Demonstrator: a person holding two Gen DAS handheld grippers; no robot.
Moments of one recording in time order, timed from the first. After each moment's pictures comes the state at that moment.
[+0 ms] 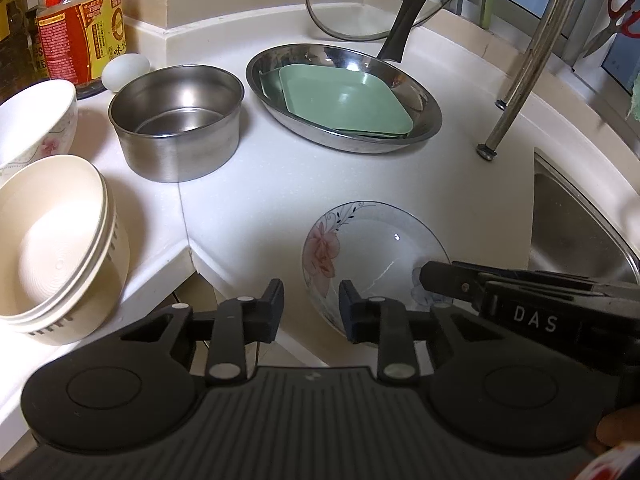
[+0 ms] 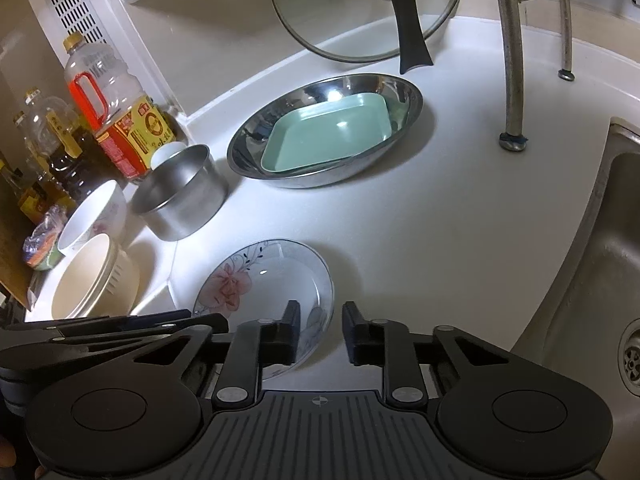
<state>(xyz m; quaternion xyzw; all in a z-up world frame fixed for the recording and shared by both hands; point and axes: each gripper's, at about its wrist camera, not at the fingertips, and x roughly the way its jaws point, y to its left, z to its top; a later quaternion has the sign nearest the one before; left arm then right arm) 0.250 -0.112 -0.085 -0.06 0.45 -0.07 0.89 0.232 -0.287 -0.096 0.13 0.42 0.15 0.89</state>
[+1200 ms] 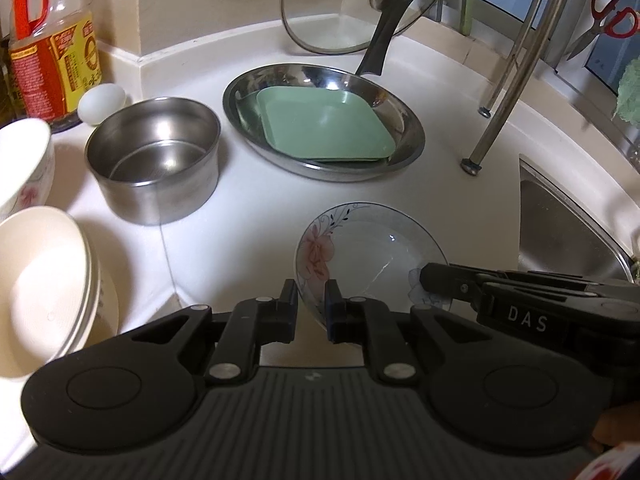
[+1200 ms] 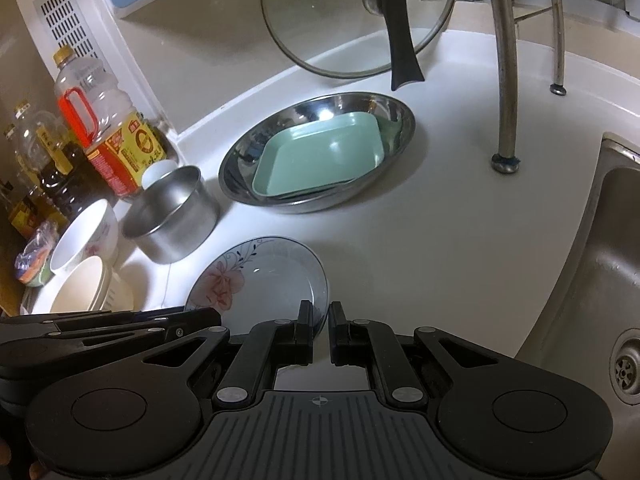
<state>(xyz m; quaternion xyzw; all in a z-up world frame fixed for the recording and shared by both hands) 0.271 -0.115 -0.074 -0.05 0.43 -0.10 0.90 0.246 -0.292 -0.083 0.14 0.41 0.13 0.89</state>
